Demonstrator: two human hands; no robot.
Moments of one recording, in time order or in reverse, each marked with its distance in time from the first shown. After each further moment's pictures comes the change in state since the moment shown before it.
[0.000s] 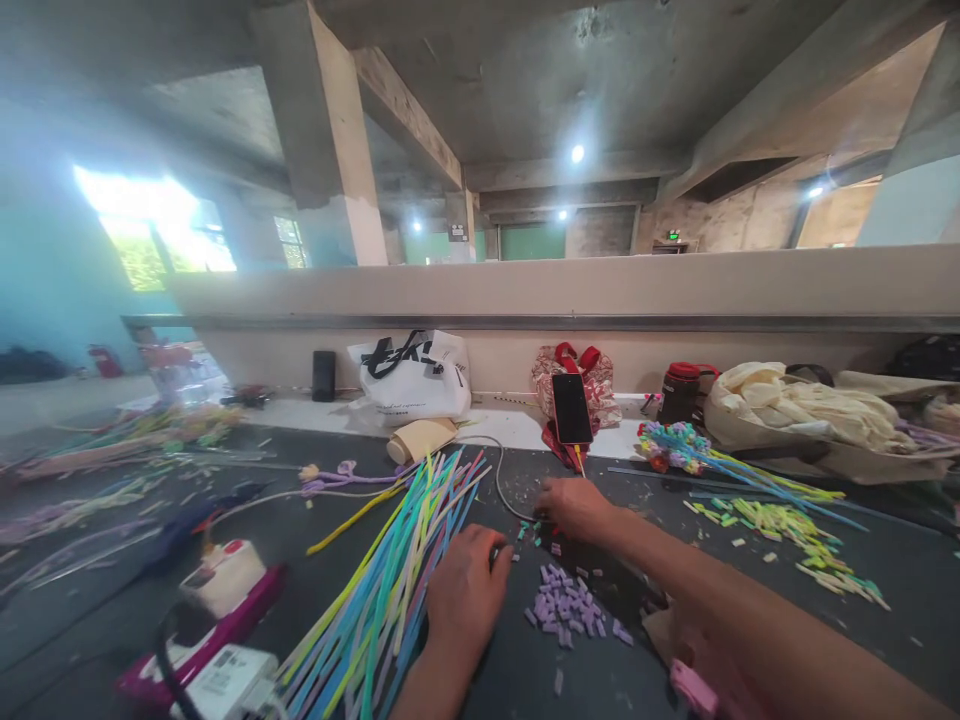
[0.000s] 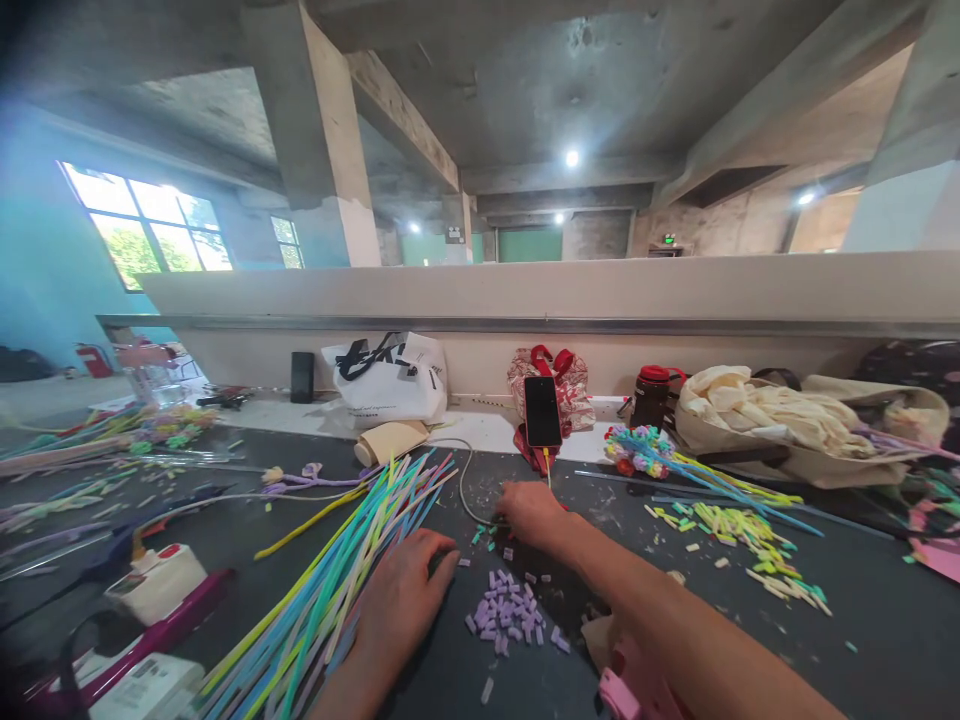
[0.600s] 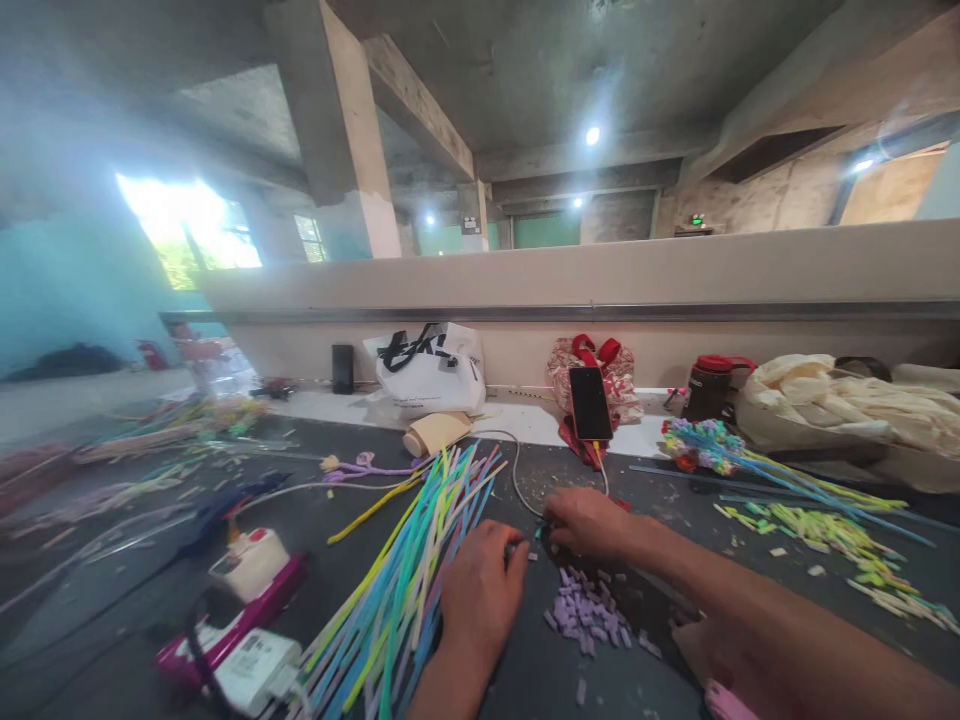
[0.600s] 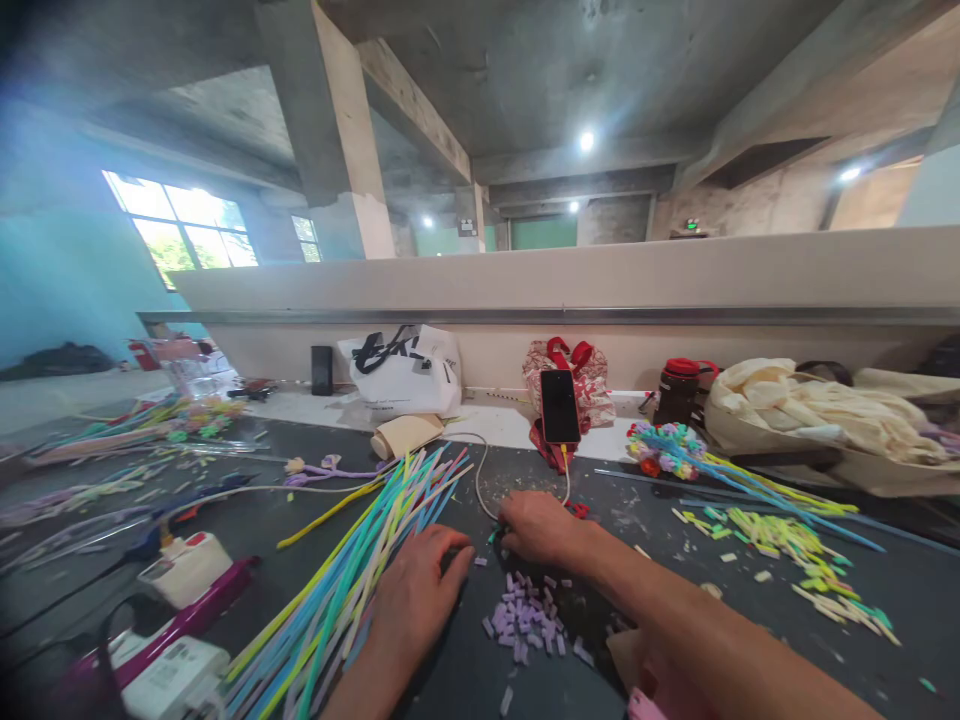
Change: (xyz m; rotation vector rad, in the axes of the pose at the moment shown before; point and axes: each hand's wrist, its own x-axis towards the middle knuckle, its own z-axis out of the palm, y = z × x) left_hand 0.001 -0.002 -0.001 -0.048 0.024 -0.032; right_hand 0.001 -0.013 0.008 0.154 0.004 -0.120
